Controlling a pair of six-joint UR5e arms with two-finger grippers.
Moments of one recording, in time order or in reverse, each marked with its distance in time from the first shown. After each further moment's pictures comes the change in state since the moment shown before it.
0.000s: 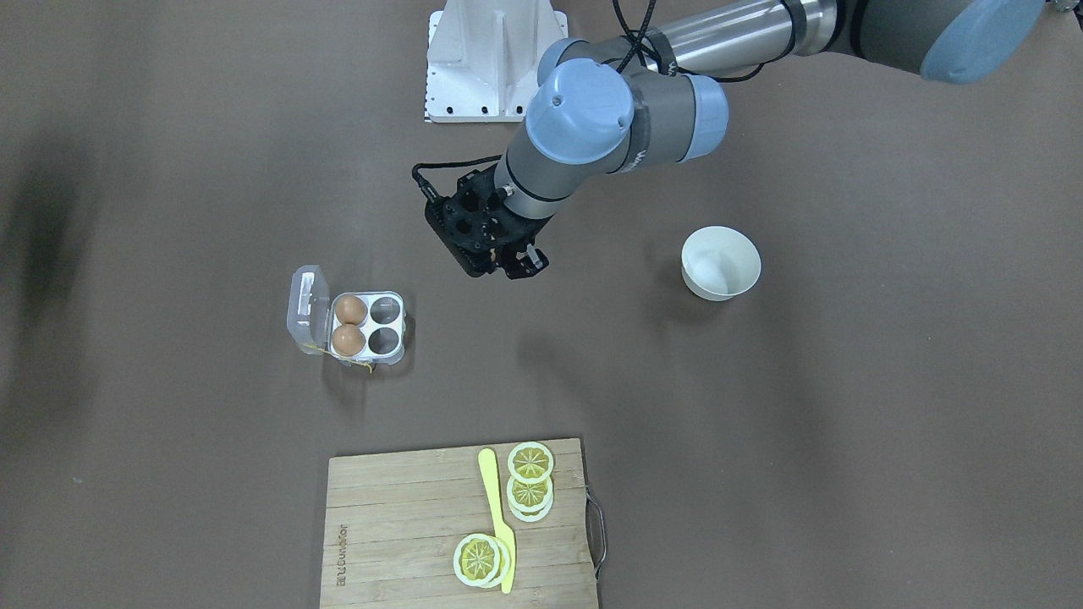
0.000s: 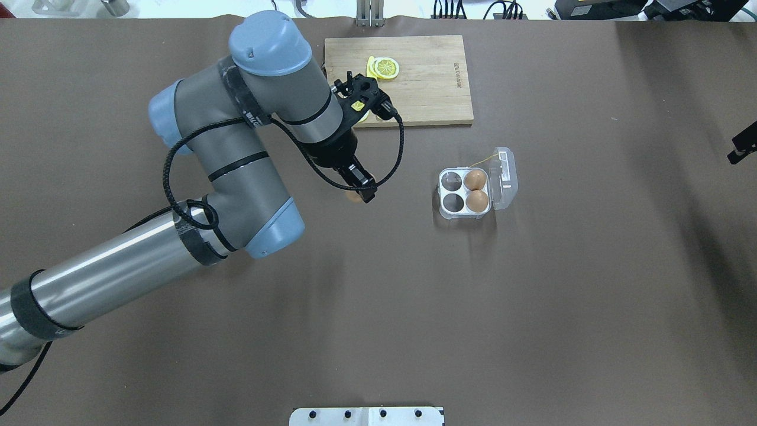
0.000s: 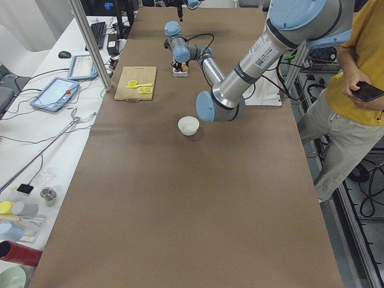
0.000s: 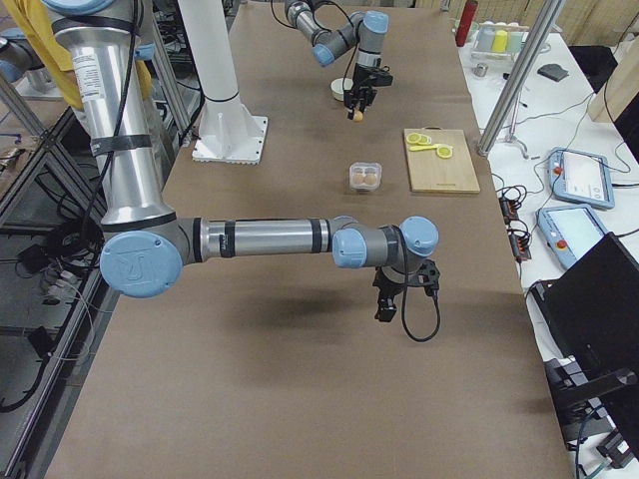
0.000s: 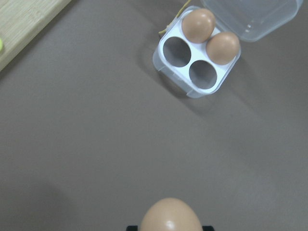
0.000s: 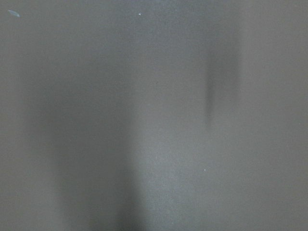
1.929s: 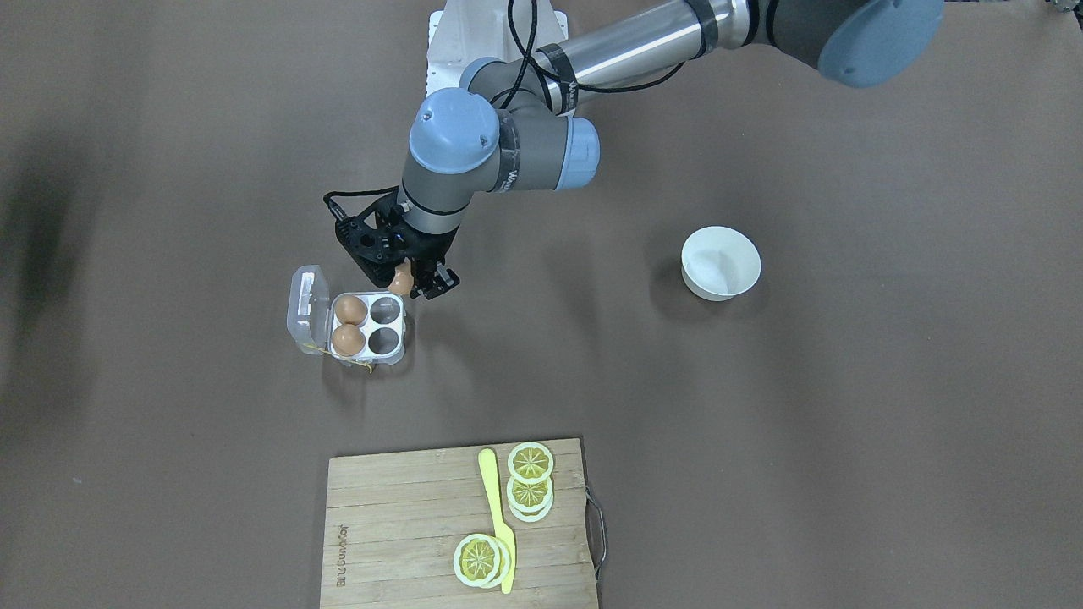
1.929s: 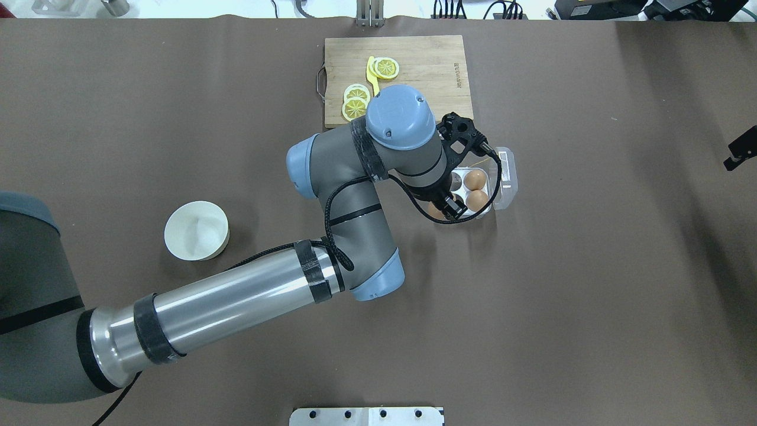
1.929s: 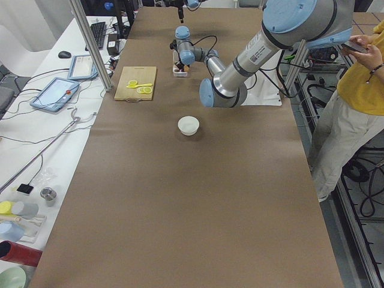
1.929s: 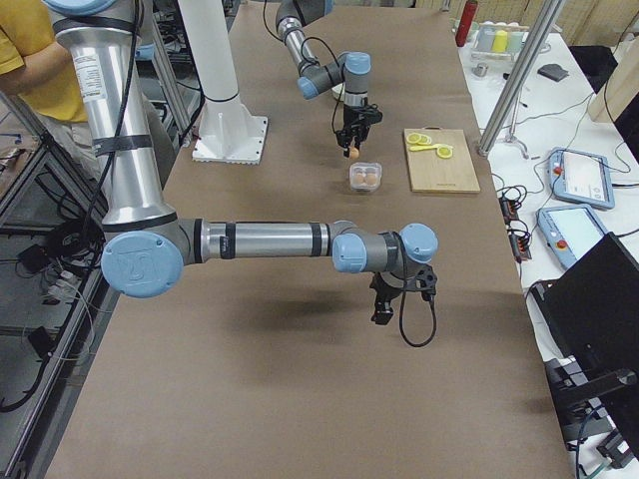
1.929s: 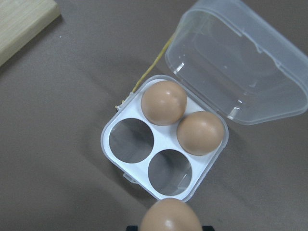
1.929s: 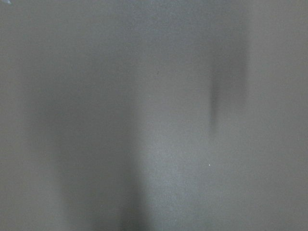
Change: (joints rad) left arm 0.157 -0.148 0.277 -0.223 0.271 -0.103; right arm -0.008 0.000 -0.027 0.001 0.025 -0.005
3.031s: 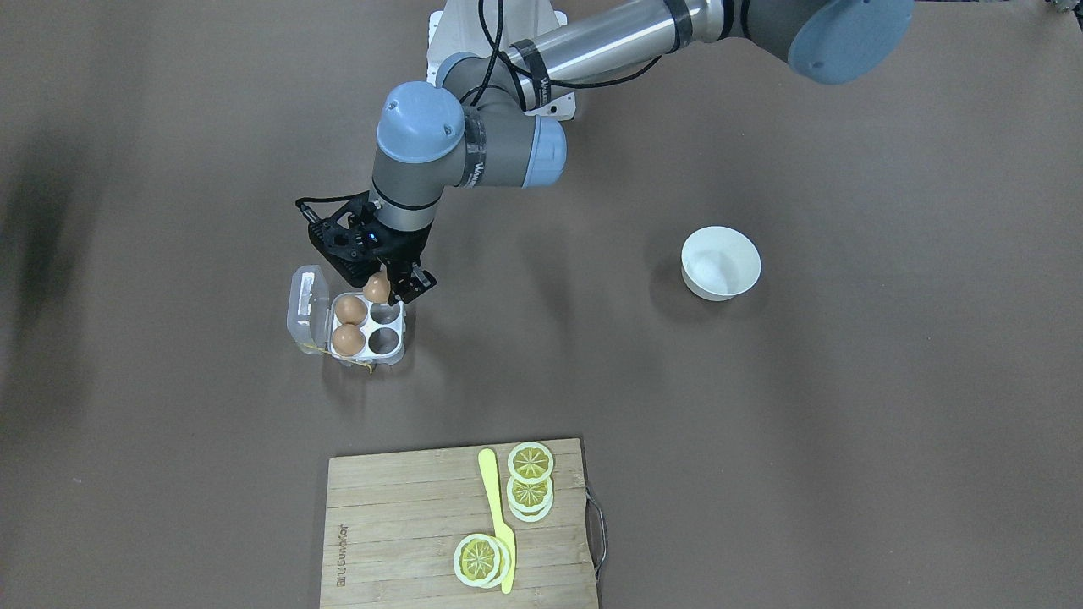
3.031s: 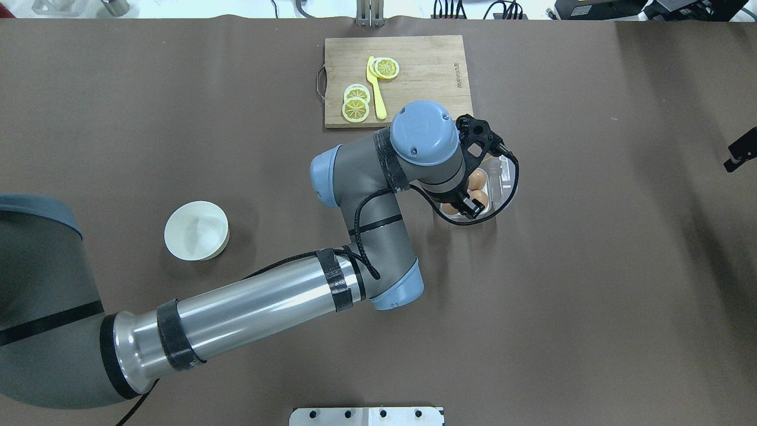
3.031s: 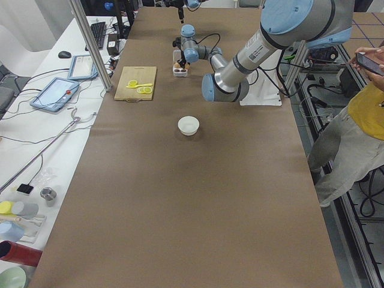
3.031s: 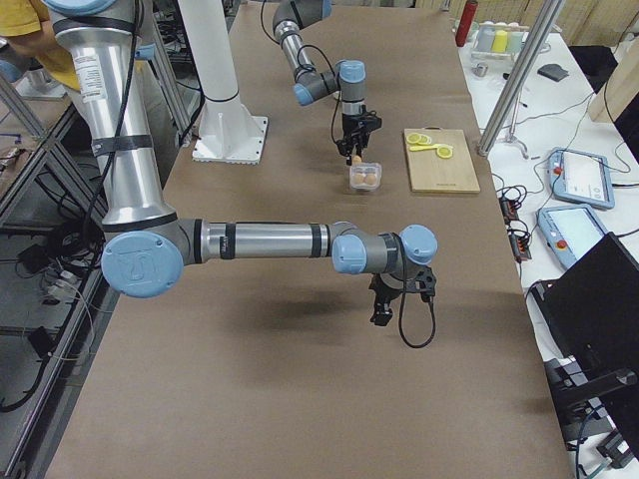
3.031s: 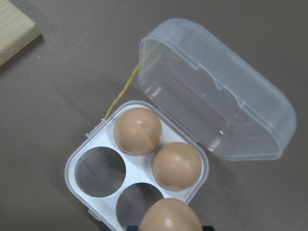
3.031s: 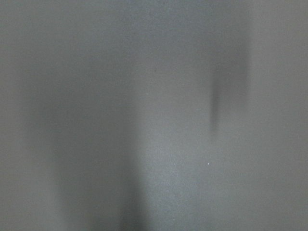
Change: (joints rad) left arm 0.023 -0.050 0.085 -0.057 0.109 -0.069; right arm -0.002 0.000 -0.006 -0.001 0.000 -0.003
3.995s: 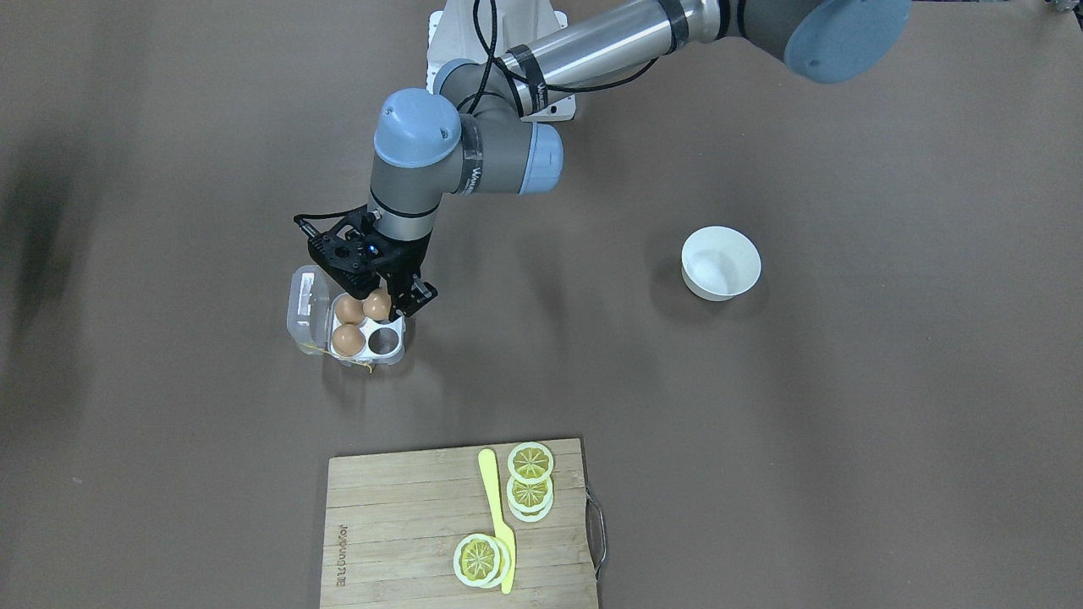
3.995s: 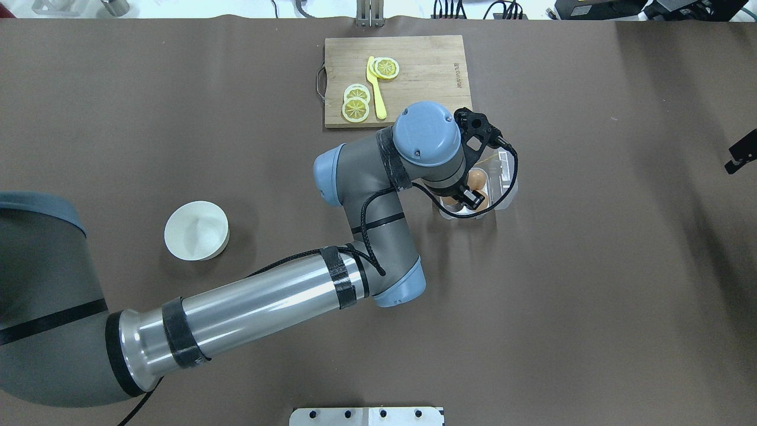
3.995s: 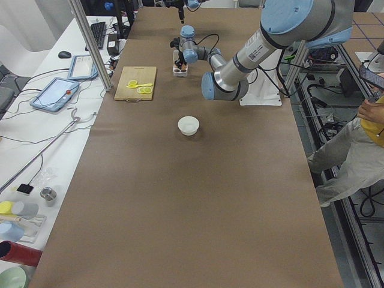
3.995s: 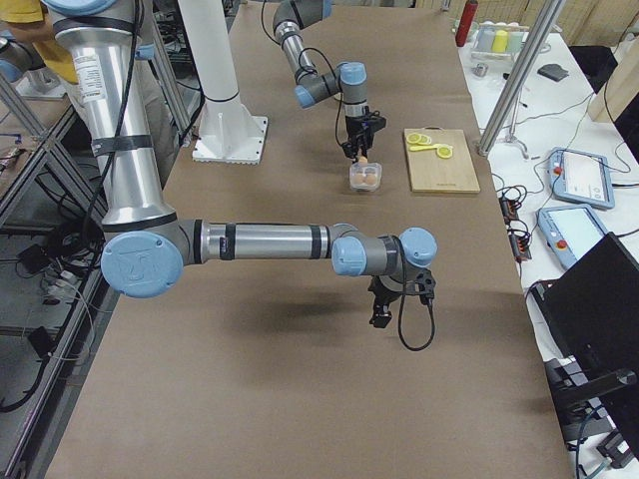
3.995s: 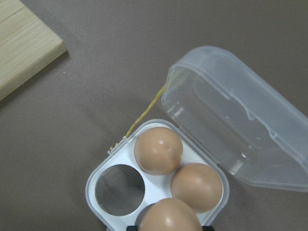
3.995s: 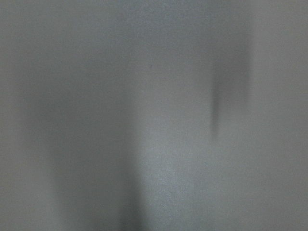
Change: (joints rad) left arm -0.001 -0.015 0.043 -0.021 0.063 -0.037; right arm -0.001 -0.001 -0.009 0.001 0.000 -0.003
